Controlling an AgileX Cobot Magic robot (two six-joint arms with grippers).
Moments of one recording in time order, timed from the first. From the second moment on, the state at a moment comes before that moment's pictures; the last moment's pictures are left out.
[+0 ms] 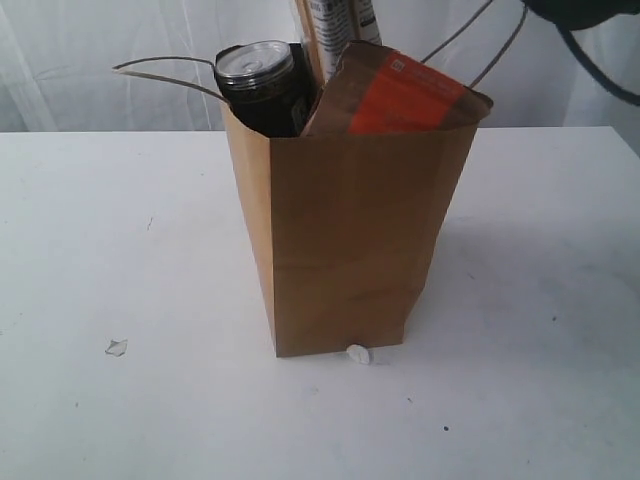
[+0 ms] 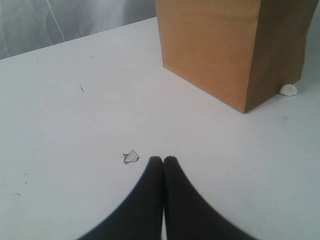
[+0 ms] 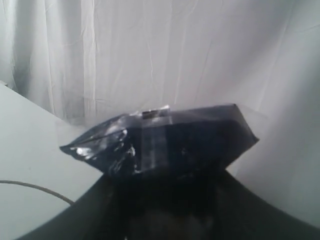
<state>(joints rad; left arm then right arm) -0.44 0.01 0.02 -0.21 0.32 0.29 0.60 1.51 -1.37 -0.21 0.06 0.04</state>
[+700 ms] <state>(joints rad) -0.44 0.01 0.02 -0.21 0.32 0.29 0.68 1.45 -1.33 -0.18 0.22 0.01</state>
